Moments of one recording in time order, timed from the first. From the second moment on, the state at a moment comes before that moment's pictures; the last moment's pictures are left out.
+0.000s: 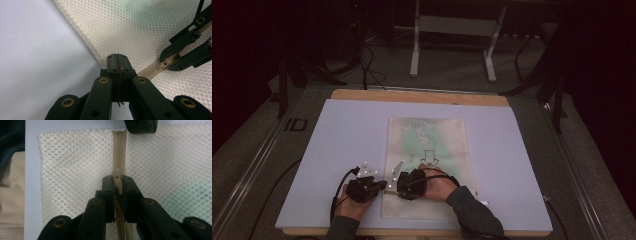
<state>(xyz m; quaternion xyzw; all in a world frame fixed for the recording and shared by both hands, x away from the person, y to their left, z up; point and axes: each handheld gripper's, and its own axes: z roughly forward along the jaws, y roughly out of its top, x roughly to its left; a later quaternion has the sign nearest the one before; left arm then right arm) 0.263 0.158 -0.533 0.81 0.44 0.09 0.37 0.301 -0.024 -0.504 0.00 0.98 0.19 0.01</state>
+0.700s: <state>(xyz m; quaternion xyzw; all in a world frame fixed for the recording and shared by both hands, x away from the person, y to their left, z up) 0.263 0.157 -0.533 0.81 0.44 0.09 0.37 0.300 -0.035 -0.502 0.00 0.98 0.18 0.01</state>
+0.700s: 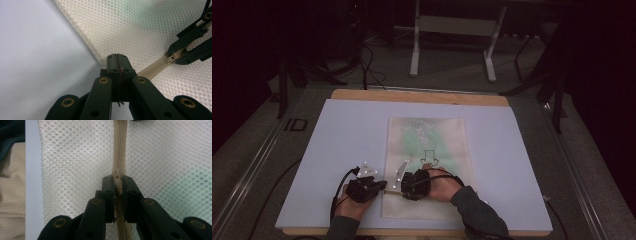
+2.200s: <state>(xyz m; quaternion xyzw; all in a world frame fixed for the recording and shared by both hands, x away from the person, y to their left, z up) 0.262 0.156 -0.533 0.81 0.44 0.09 0.36 0.297 -0.050 -0.500 0.00 0.99 0.16 0.01</state>
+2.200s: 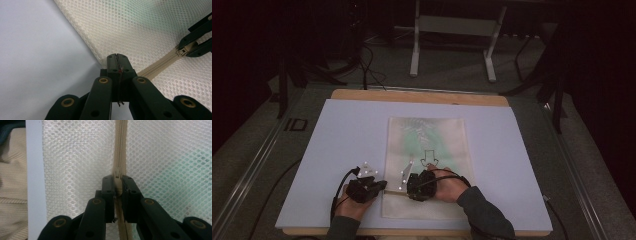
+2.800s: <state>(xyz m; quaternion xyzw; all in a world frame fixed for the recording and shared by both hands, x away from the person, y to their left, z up) 0.263 0.156 -0.533 0.81 0.44 0.09 0.36 0.298 -0.054 -0.500 0.00 0.99 0.16 0.01</state>
